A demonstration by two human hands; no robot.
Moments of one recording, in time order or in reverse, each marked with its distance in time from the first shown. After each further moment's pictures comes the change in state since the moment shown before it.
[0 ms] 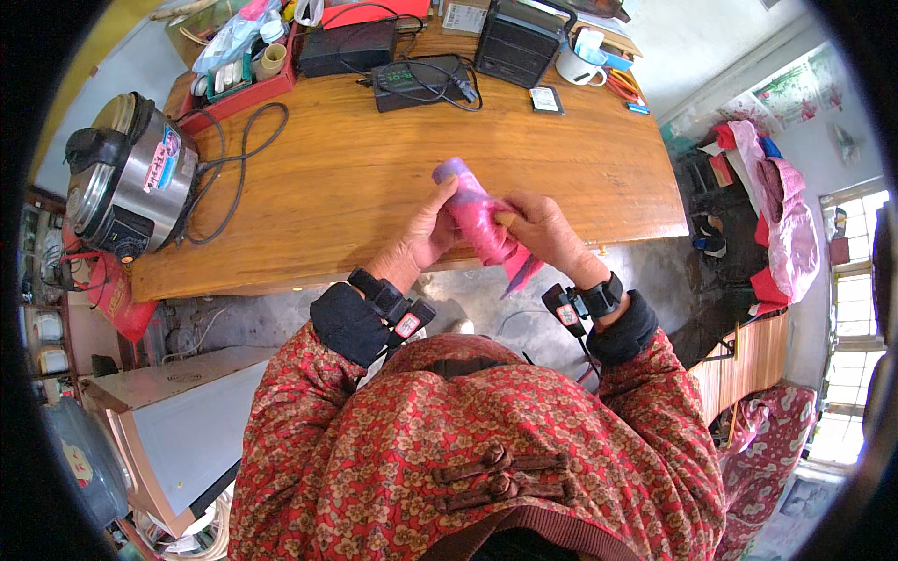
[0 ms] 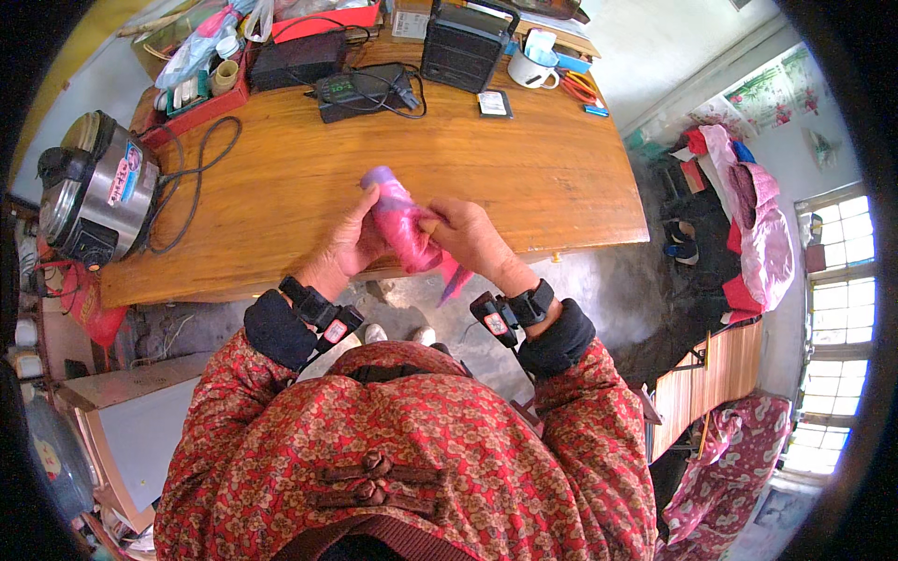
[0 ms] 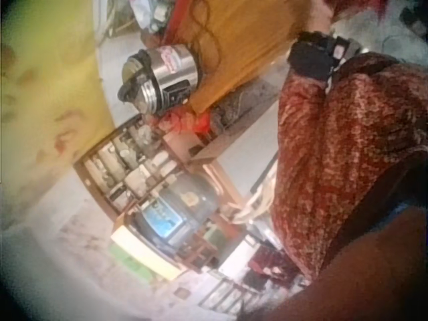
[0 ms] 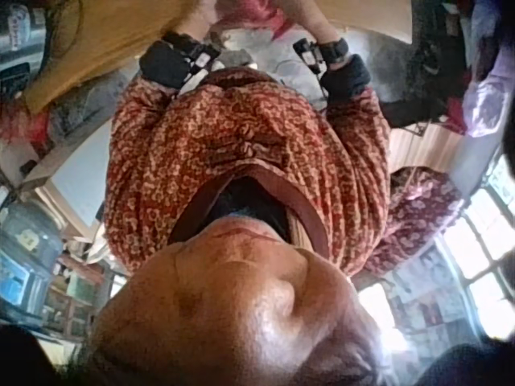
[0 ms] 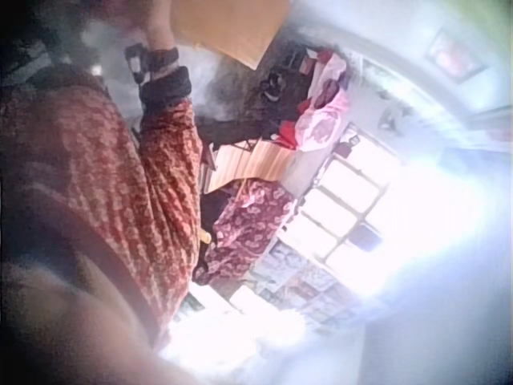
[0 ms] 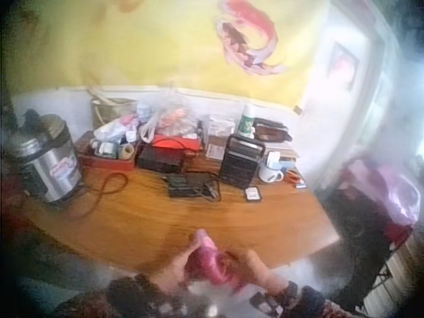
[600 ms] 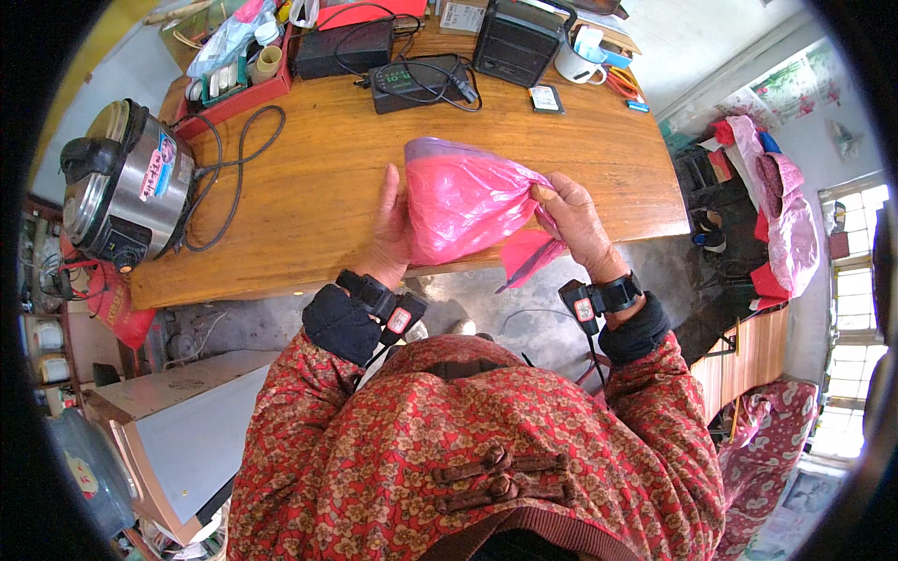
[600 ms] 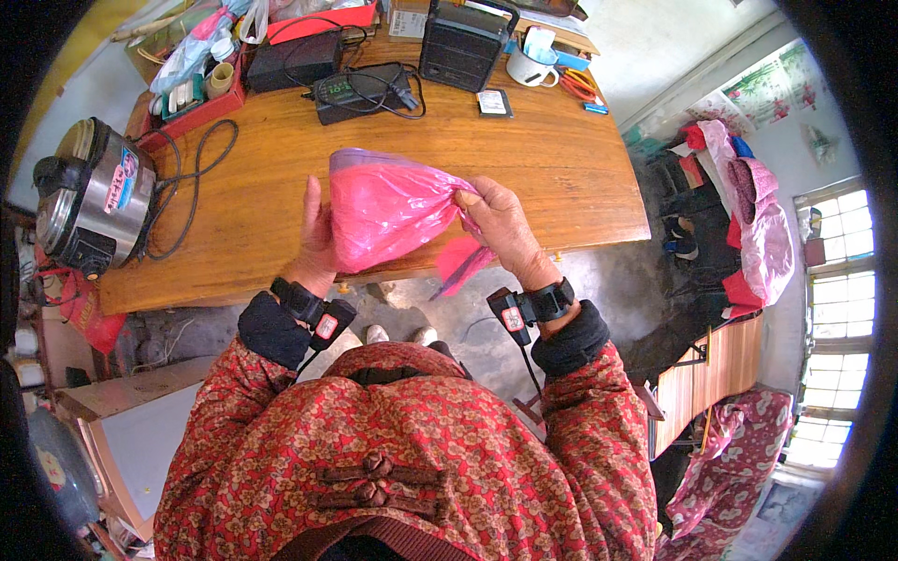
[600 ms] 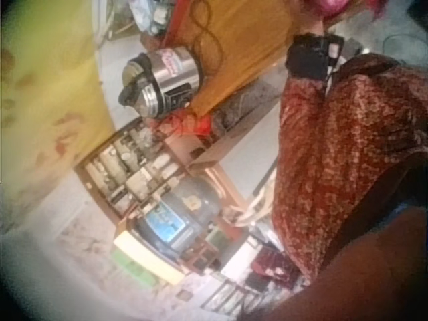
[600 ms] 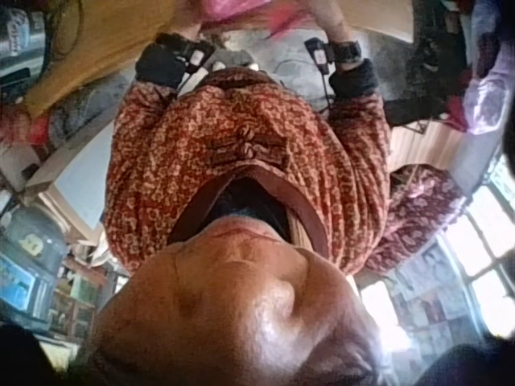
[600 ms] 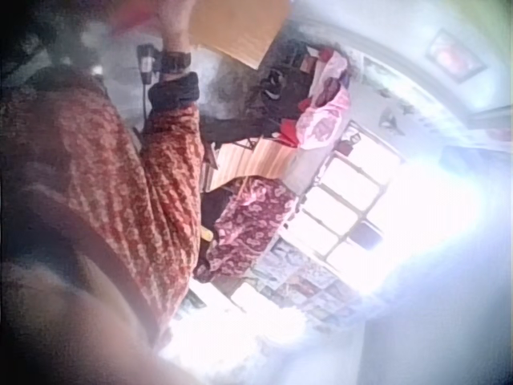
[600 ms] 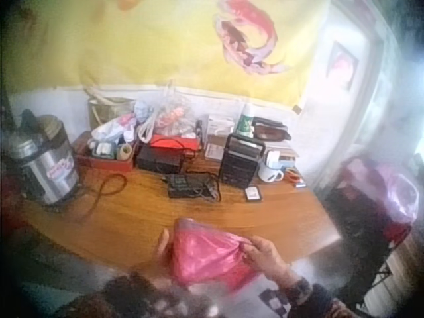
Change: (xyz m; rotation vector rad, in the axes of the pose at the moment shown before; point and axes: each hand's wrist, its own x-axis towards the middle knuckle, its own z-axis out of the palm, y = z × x) left_hand -0.011 0.029 -0.019 -0.189 -0.266 0.149; right_hand -0.006 -0.006 -0.026 0.581 0.153 0.218
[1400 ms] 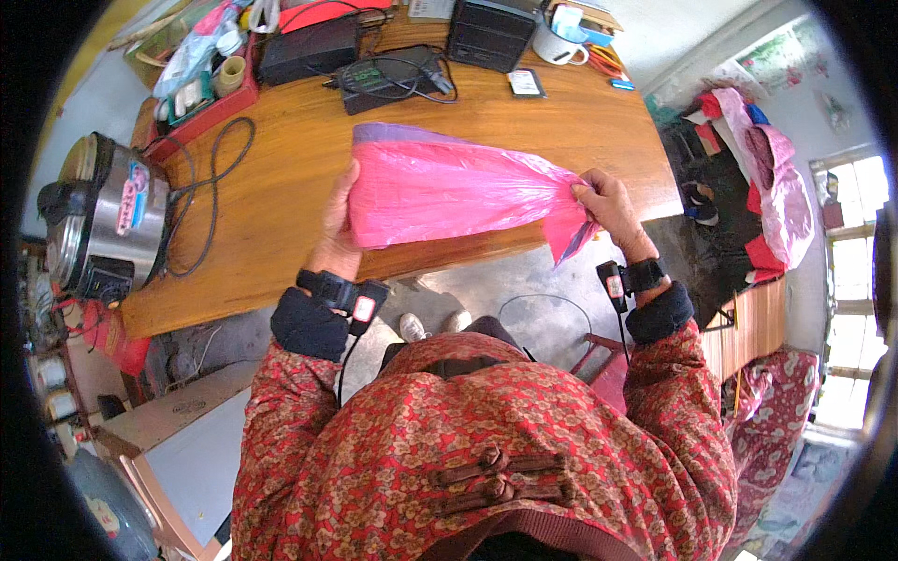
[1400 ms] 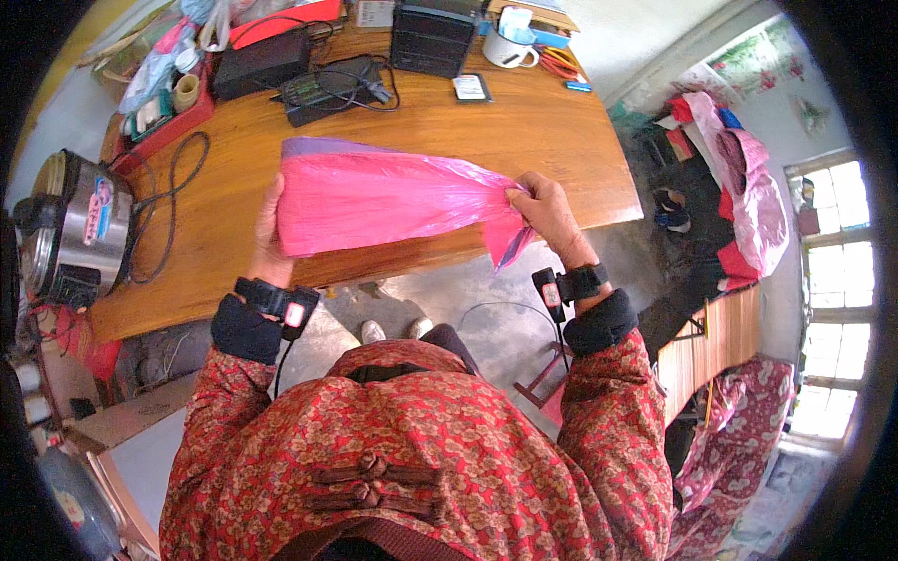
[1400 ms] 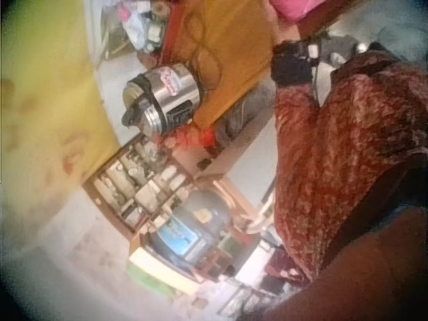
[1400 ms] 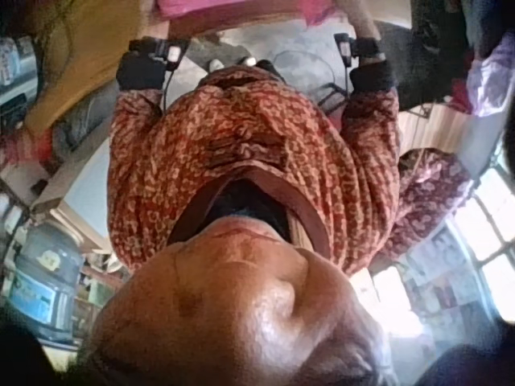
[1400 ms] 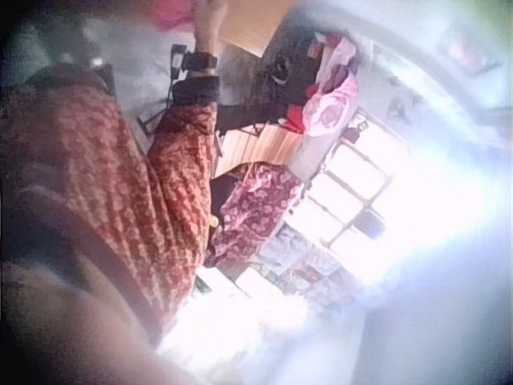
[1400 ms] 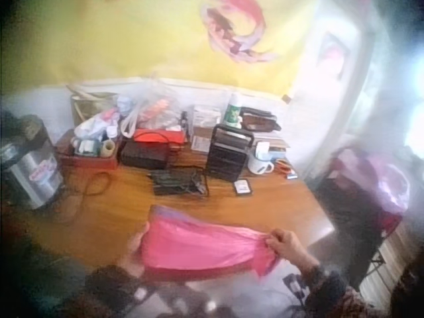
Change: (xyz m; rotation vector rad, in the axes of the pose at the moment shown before) left_hand 0.007 0.038 -0.007 0.185 0.142 0.033; right_hand 0.010 0.036 -0.098 -0.516 0.240 -0.006
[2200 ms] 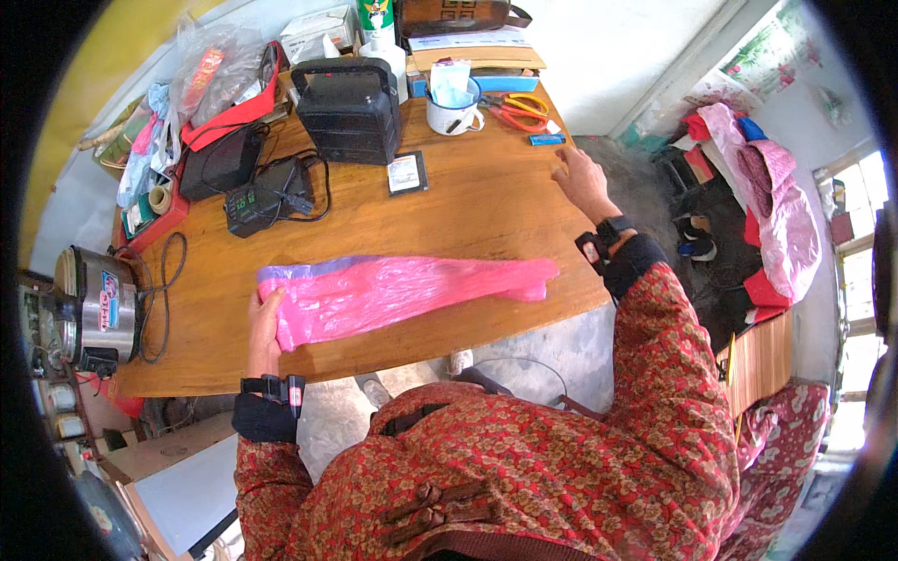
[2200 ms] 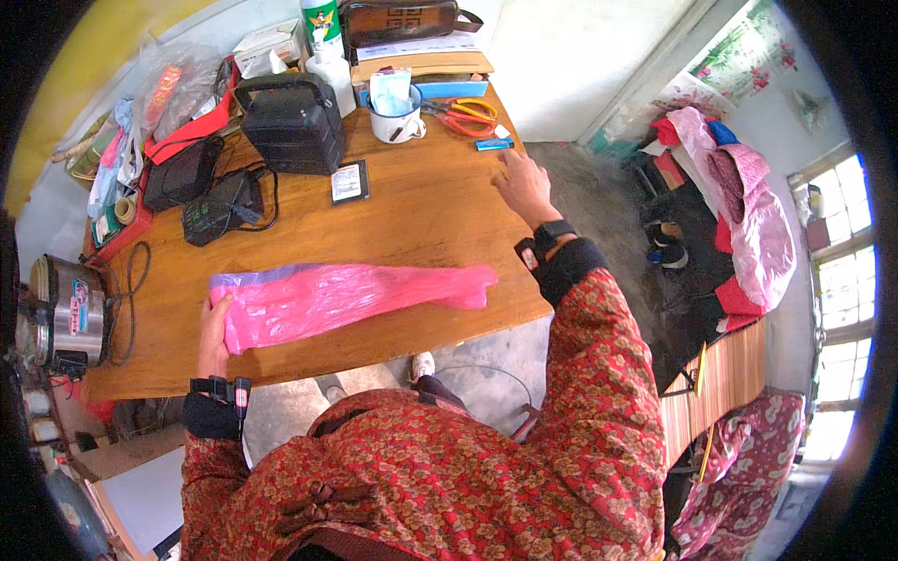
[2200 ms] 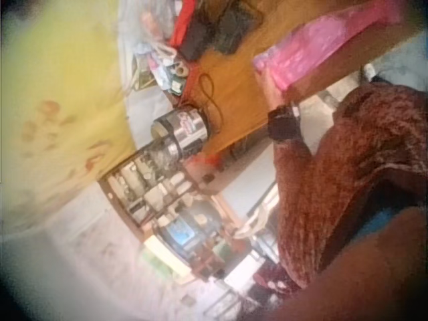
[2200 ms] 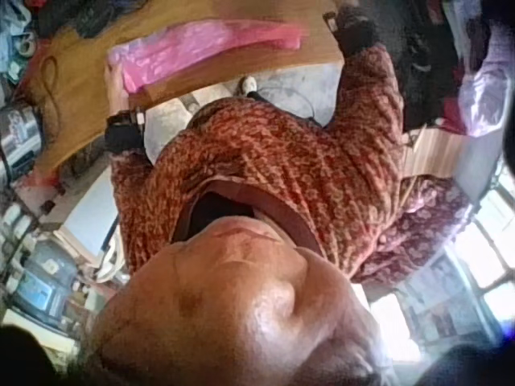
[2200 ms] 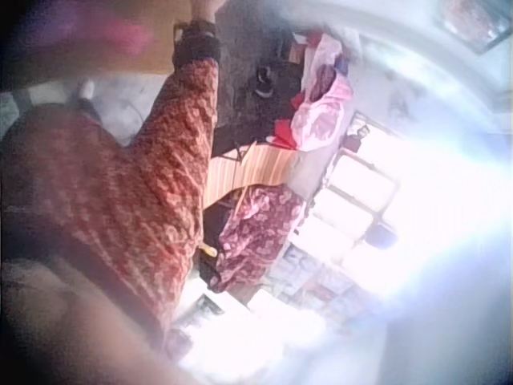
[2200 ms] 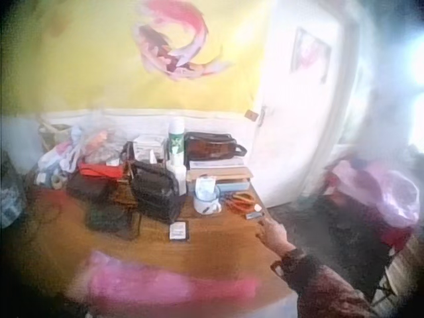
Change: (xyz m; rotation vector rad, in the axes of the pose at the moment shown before) left_hand 0.071 -0.058 -0.013 0.741 0.820 0.267; right_hand 0.224 0.125 -0.188 -0.659 0.267 -0.265
